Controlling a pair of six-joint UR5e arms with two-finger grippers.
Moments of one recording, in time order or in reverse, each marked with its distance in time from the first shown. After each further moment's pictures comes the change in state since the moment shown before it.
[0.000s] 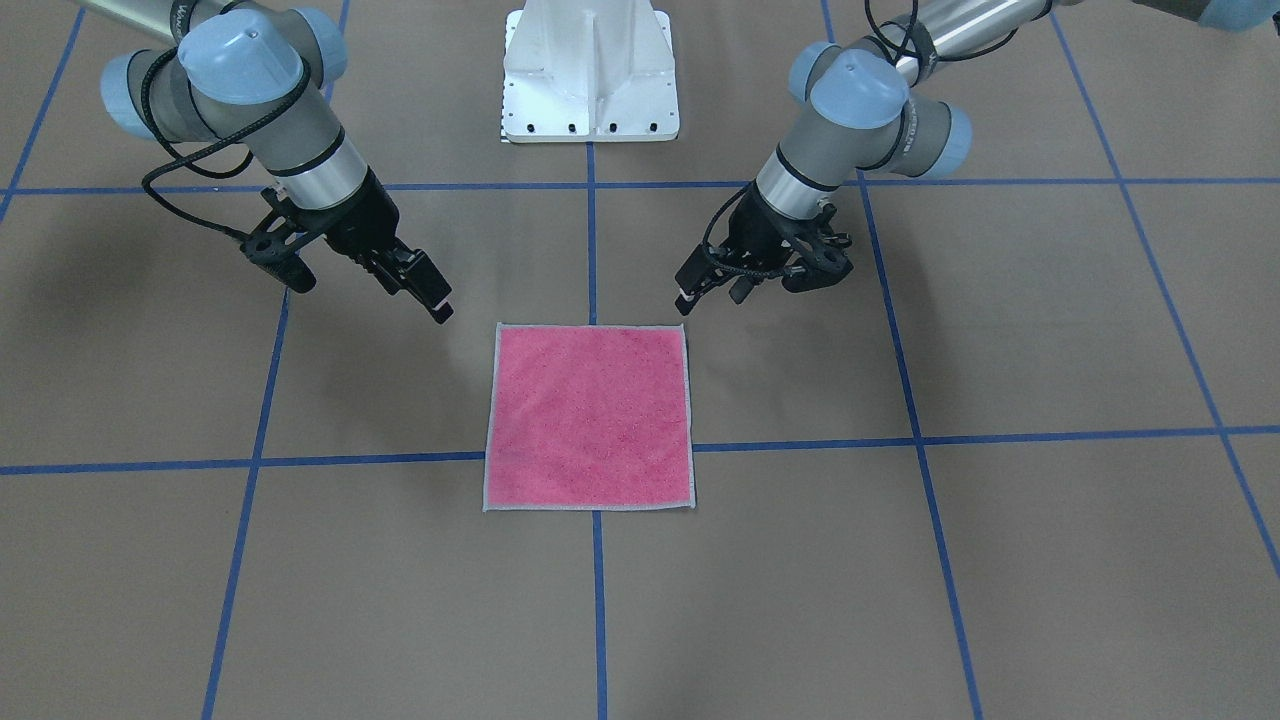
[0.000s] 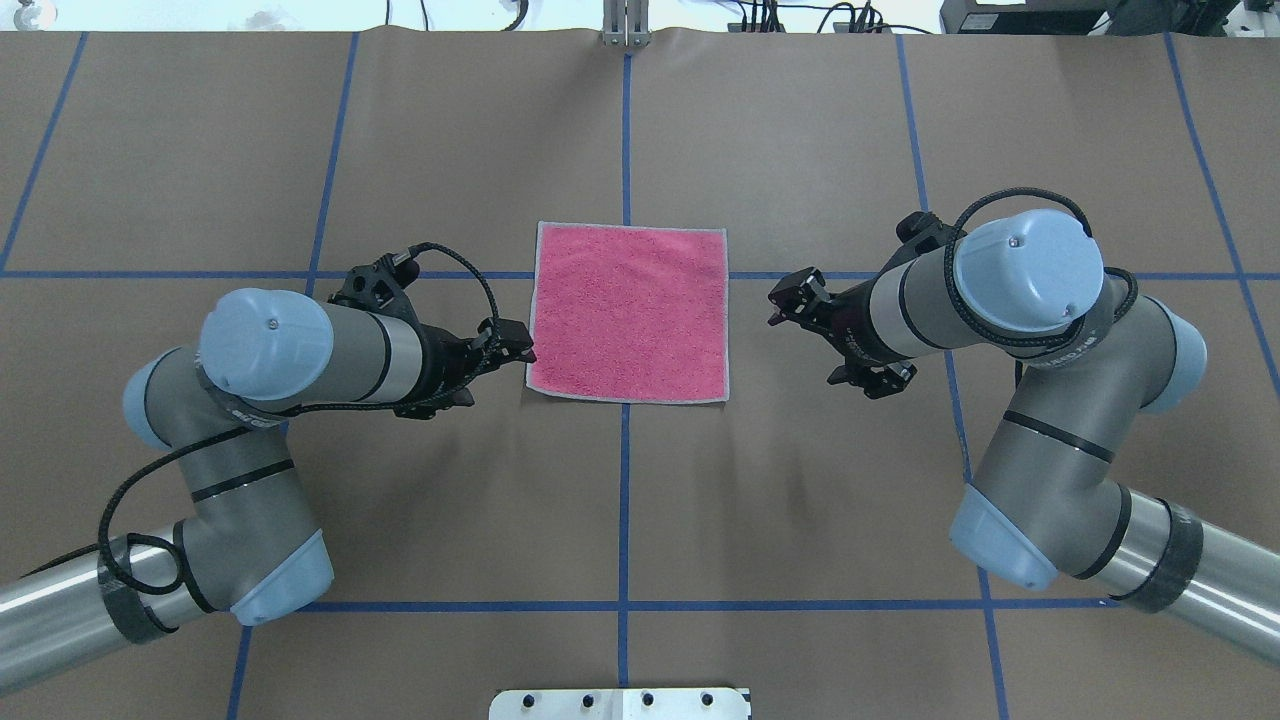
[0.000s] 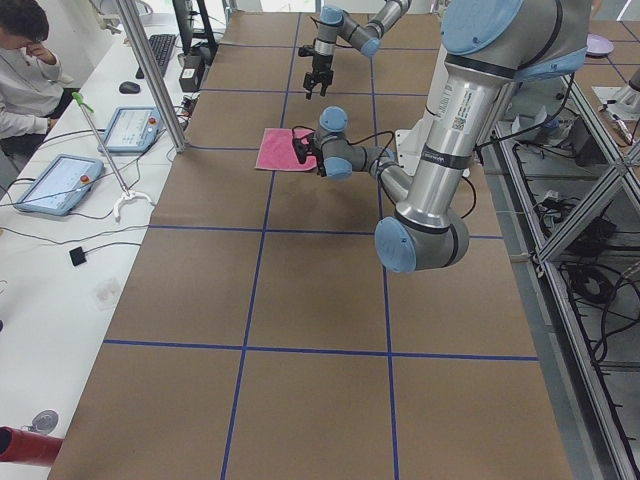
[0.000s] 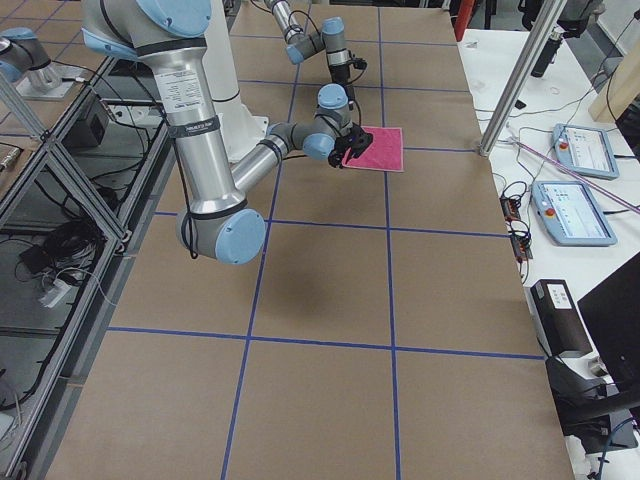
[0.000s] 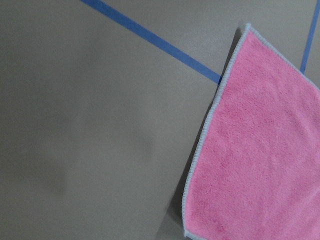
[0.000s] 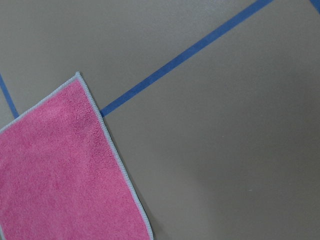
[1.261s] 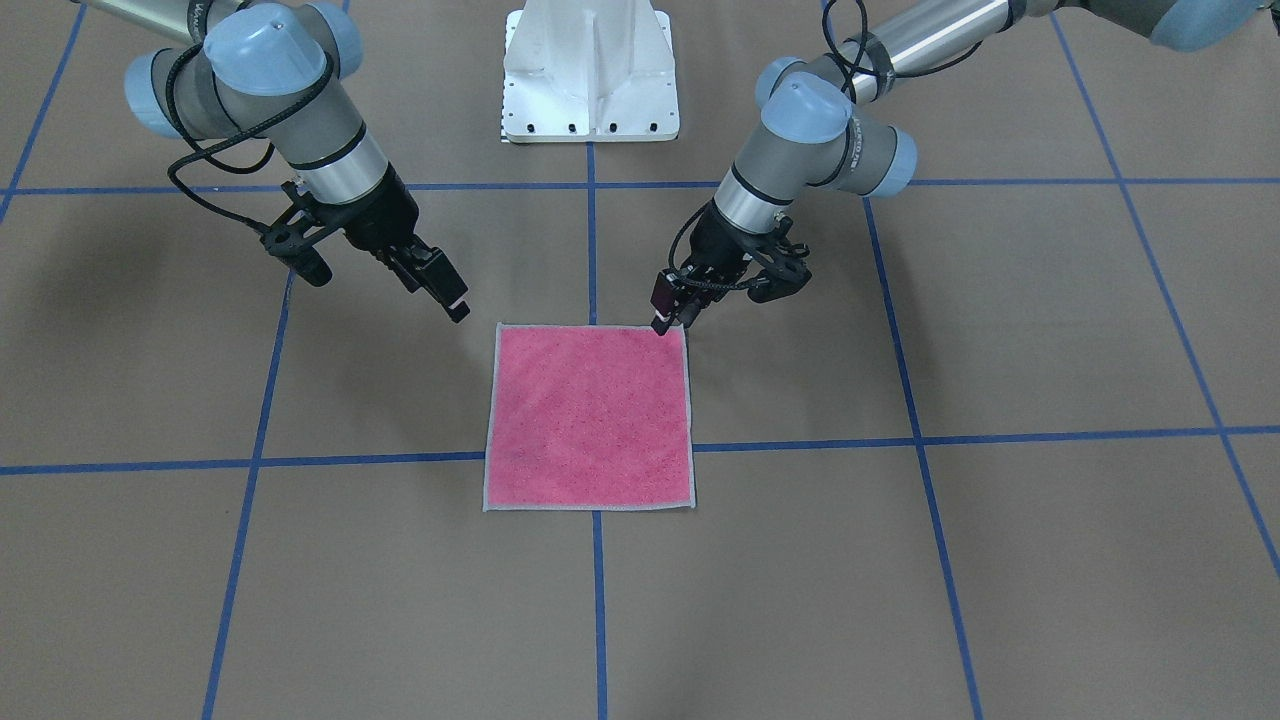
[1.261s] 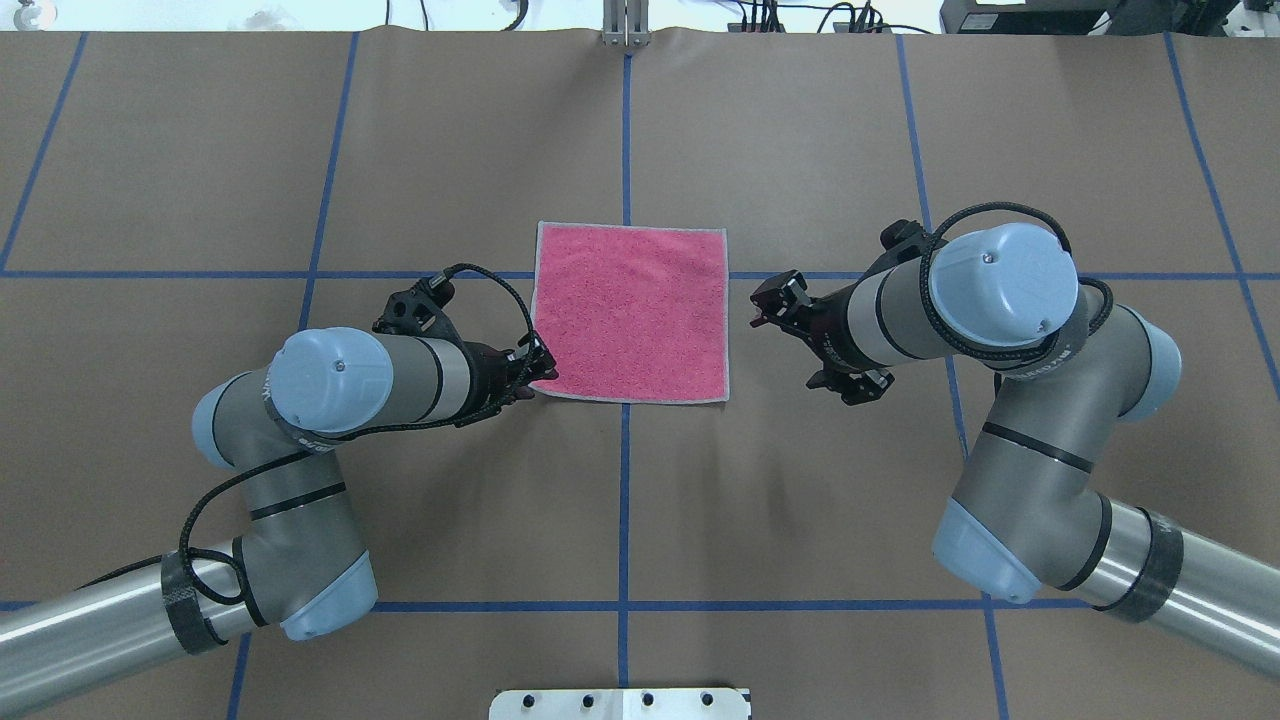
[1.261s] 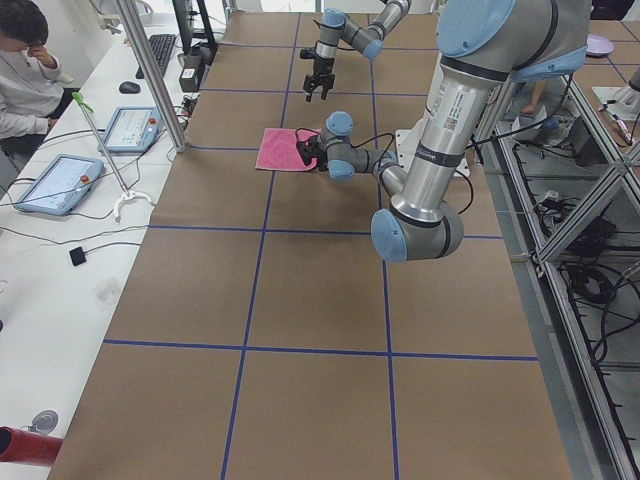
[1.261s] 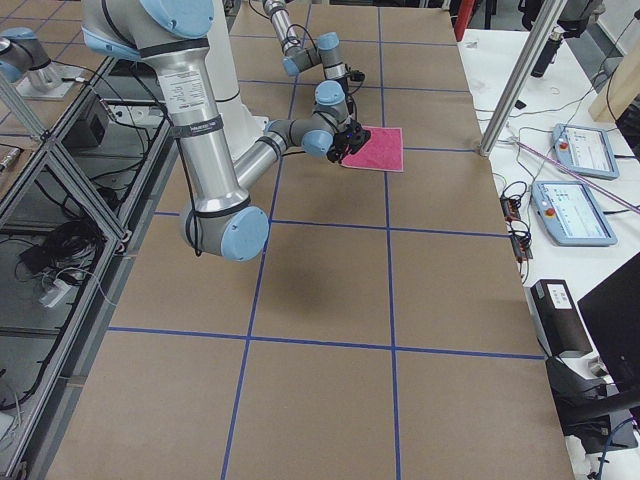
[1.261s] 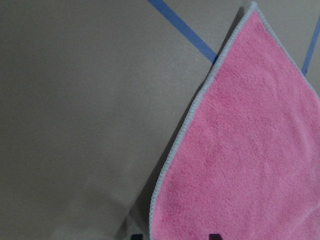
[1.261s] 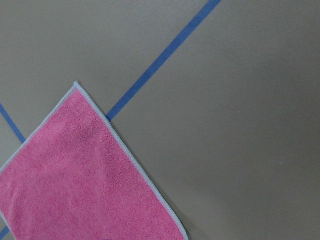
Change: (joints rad) left arm 0.040 -0.052 0.086 -0.051 0.082 -0.071; right arm -0.029 0.019 -0.001 0.001 -0.034 0.044
